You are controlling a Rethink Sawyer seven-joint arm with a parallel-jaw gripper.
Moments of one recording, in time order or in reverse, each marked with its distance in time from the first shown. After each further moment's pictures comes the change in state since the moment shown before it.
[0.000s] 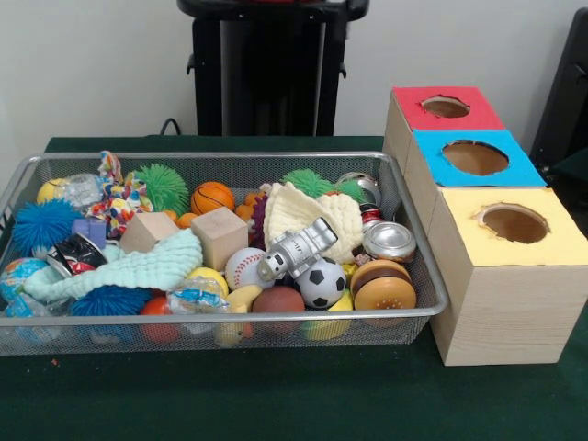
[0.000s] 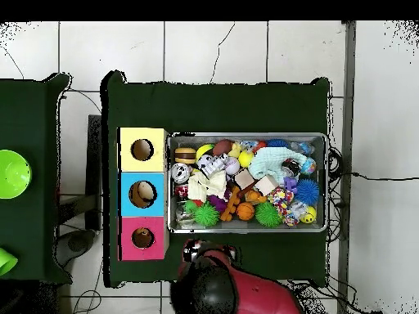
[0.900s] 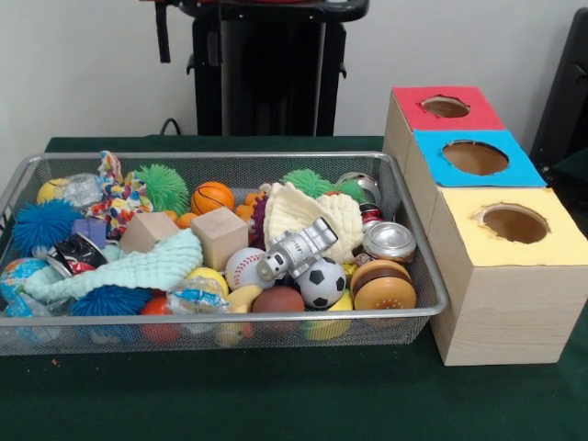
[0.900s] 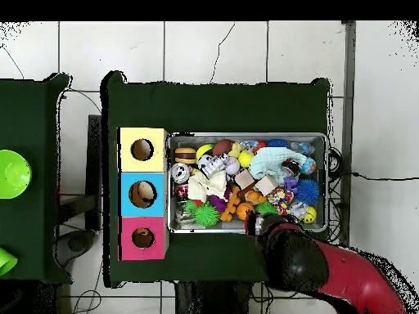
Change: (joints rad) arm -0.488 0.096 0.413 -0.144 -0.199 0.014 -0.143
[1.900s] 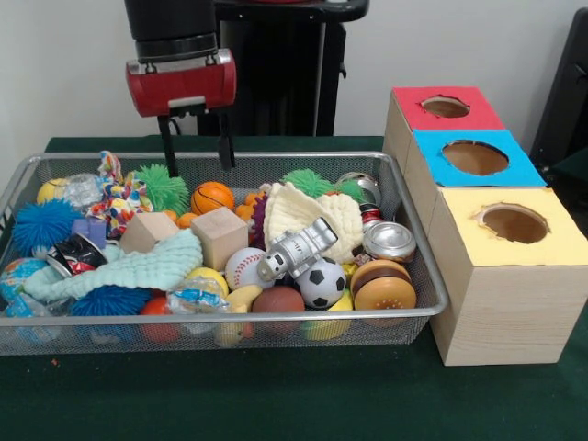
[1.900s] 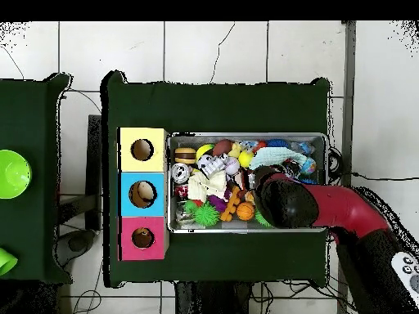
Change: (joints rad) arm -0.025 0.319 0.163 -0.292 -0.231 0.002 0.000
